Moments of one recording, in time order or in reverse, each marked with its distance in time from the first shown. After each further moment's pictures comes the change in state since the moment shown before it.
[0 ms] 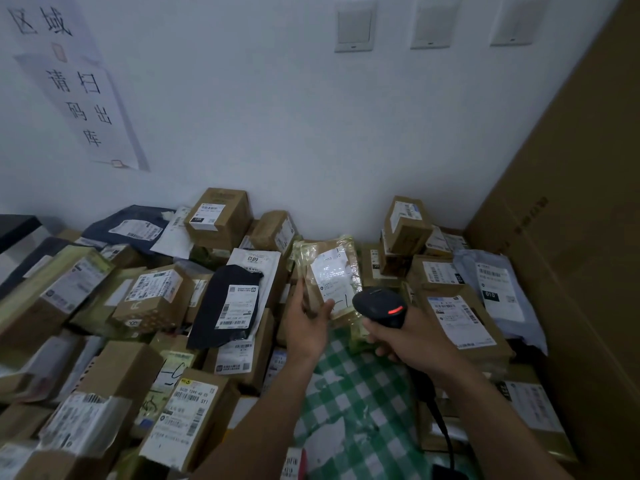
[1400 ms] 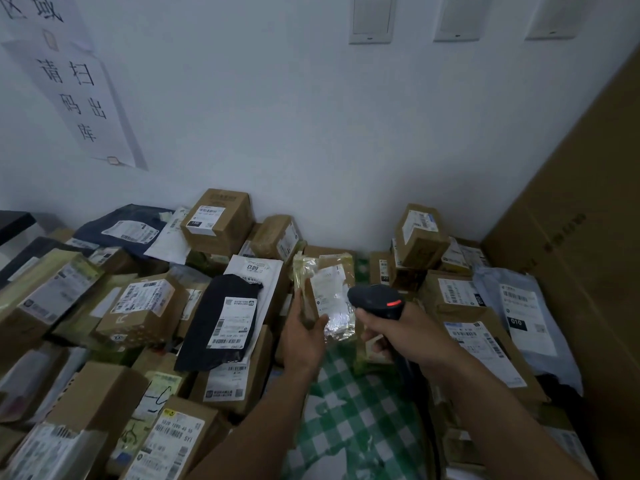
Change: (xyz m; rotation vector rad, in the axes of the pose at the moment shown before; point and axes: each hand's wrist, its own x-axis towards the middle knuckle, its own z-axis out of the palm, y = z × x) left_hand 0.053 -0.043 0.005 0.113 0.012 -0.048; right_hand 0.066 -0.017 0.001 0.114 -0.076 0.025
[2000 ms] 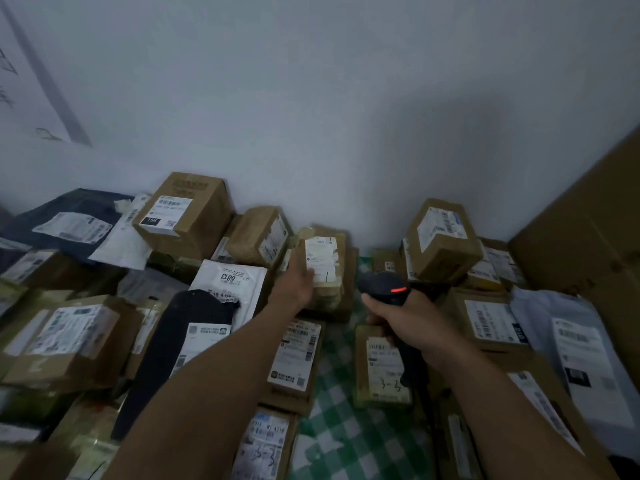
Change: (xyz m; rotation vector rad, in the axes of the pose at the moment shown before) left_hand 0.203 -0.015 0.039 0.452 -0.277 -0.062; right_hand 0.152 0.010 -0.028 -0.044 0.108 0.144
